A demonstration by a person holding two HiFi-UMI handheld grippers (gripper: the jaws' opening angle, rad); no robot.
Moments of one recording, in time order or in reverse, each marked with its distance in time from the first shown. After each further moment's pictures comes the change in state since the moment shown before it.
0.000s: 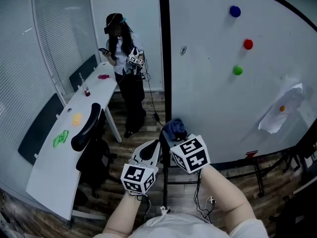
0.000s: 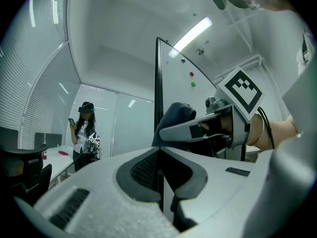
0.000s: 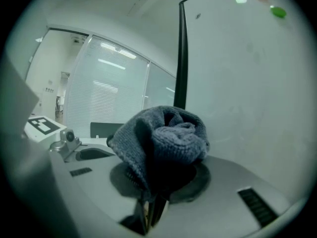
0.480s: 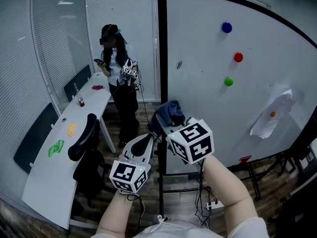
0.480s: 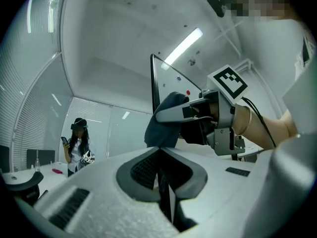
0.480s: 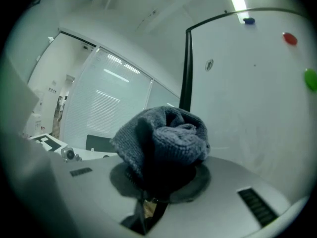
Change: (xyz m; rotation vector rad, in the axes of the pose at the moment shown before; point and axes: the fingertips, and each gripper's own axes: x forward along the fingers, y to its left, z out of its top) left arm 0.004 0.007 0.089 0.077 -0.125 -0.058; right arm -0.025 -0.014 0.128 -0.068 -0.181 -0.024
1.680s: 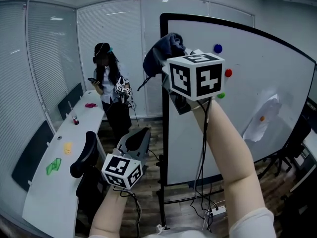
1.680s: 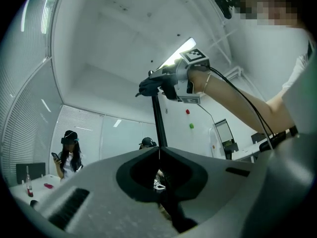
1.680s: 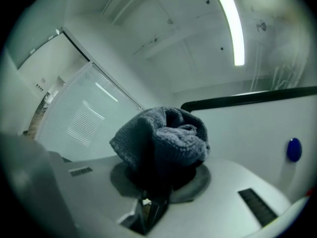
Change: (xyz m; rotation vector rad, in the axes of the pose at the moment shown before) left arm 0.007 0.024 0.089 0.043 -0.079 -0.100; right arm -0.012 -0.050 0.262 -0.082 -0.305 -0.192
